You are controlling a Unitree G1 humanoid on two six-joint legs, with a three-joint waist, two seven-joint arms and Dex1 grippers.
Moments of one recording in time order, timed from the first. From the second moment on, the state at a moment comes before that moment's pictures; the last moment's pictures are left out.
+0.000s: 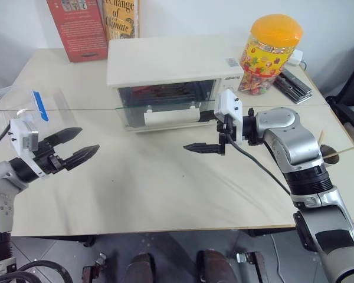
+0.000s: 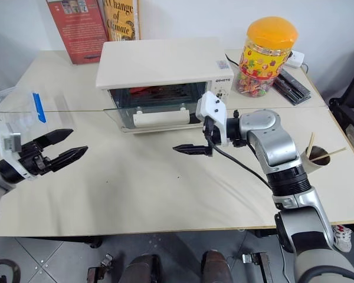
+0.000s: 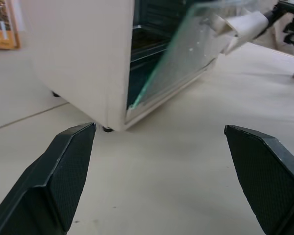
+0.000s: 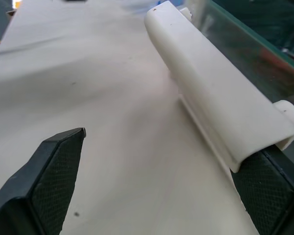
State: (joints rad) left arm -0.23 0.81 0.49 0.02 -0.66 0.43 -0.97; right arm -0.88 -0.53 0.19 0.10 0.29 0.42 1.20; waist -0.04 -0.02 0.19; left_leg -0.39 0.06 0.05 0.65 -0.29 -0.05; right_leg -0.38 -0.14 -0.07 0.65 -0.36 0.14
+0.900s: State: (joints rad) left arm -0.87 0.71 0.16 0.59 -0.53 0.35 -1.28; right arm -0.77 -0.54 0.19 -0.04 0.28 0.42 1.14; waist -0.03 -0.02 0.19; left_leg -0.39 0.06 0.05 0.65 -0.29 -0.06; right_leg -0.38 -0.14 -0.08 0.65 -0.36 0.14
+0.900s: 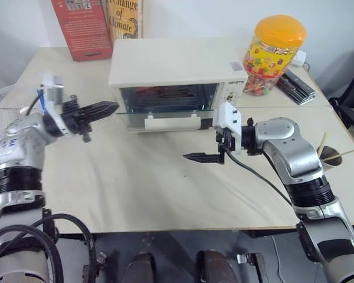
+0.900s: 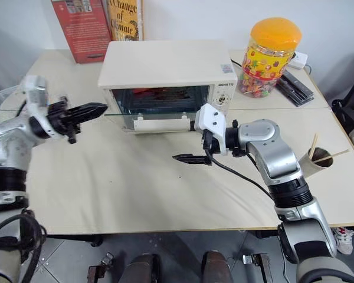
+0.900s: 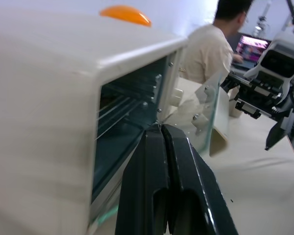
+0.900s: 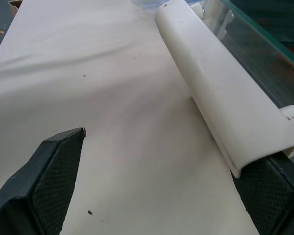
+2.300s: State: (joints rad) left arm -0.65 0.66 0.03 0.49 -0.23 0.05 -1.25; right arm -0.92 -0.39 0.36 0.04 0.05 0.42 0.76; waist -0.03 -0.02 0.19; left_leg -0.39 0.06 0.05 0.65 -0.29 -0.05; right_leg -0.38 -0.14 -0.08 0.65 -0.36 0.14
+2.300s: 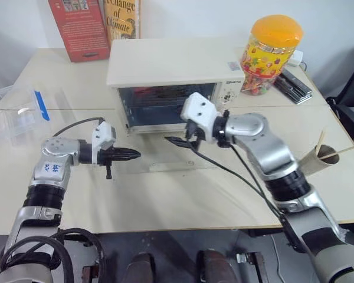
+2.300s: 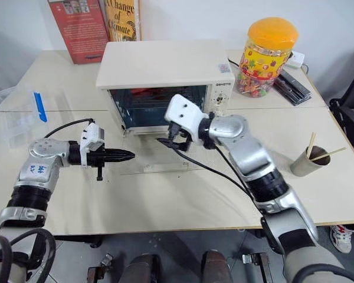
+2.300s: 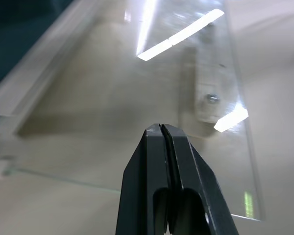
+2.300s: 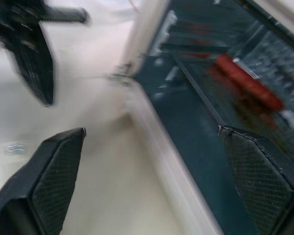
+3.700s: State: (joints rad) left arm -0.70 0.49 0.34 0.33 -0.61 0.28 -0.83; right arm -1.23 -0.22 0.59 0.92 -0.66 -0.20 0.16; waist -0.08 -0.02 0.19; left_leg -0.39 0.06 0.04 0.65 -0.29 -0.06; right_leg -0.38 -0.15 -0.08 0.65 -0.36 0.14
